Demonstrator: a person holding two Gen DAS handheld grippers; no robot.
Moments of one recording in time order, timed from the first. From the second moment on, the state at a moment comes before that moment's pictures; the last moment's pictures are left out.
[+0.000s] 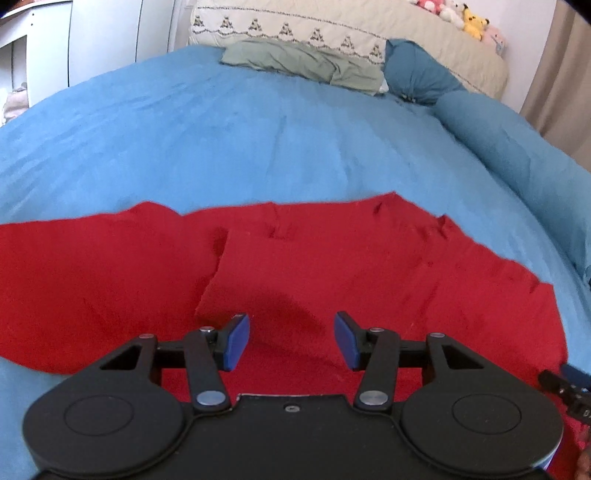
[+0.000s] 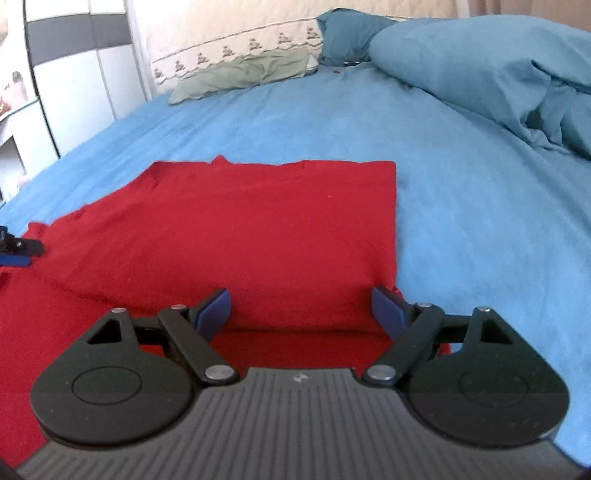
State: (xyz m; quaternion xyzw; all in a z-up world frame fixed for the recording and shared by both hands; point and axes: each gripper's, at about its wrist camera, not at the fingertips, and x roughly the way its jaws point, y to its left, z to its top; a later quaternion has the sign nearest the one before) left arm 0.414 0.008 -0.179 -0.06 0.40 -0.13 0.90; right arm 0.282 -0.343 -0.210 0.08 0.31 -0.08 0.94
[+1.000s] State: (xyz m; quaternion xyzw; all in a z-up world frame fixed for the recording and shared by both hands) left arm 0.329 0.268 -0.115 -0.19 0.33 0.06 0.92; right arm 0.289 -0.154 -0.118 0.02 0.35 0.02 0.94
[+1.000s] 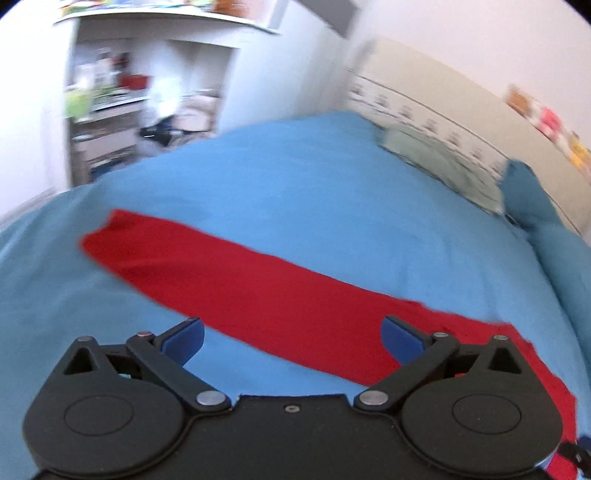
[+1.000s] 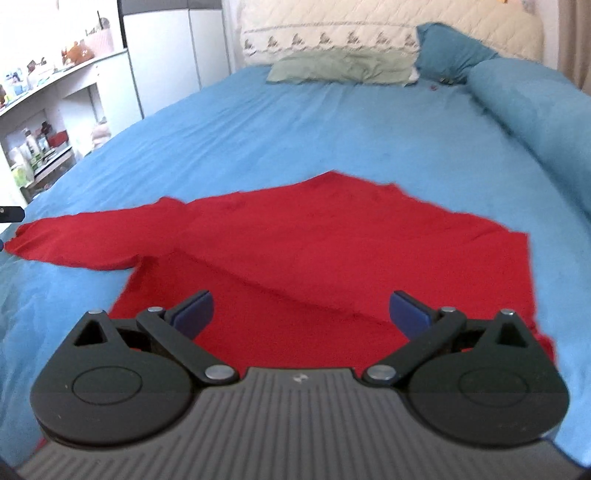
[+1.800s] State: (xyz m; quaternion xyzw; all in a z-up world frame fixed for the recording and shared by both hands) left arm 0.387 0.387 -0.195 -0.31 0.30 0.15 0.89; right arm 0.325 -0.093 -0.165 0.04 0.37 0.03 0.93
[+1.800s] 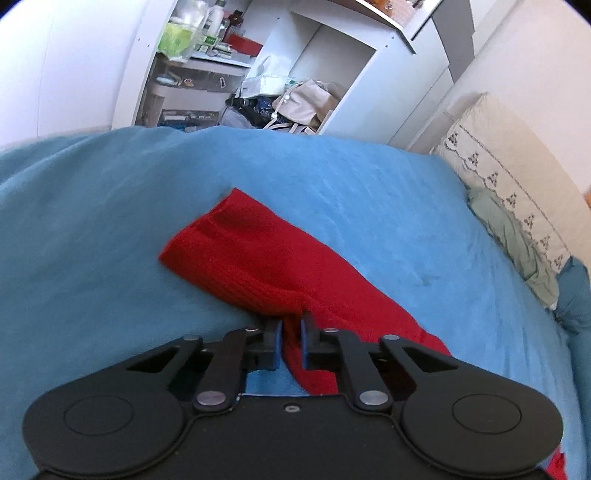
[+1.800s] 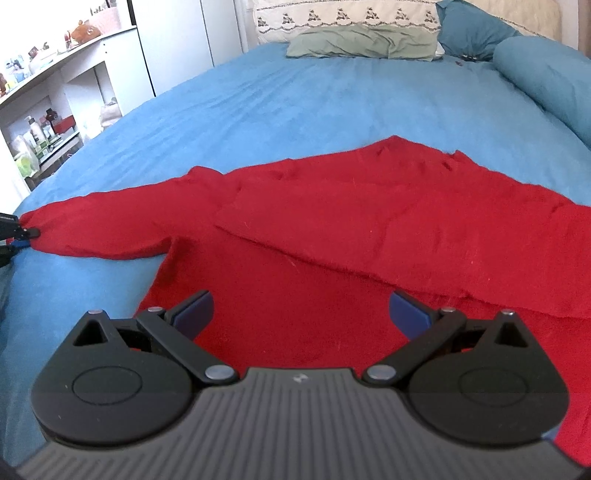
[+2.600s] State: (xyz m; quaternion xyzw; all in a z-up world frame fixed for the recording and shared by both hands) left arm 0.407 0.082 -0.059 -0.14 0.24 -0.15 0.95; right arm 0.304 -0.189 -0.134 0.09 0.31 -0.01 0.95
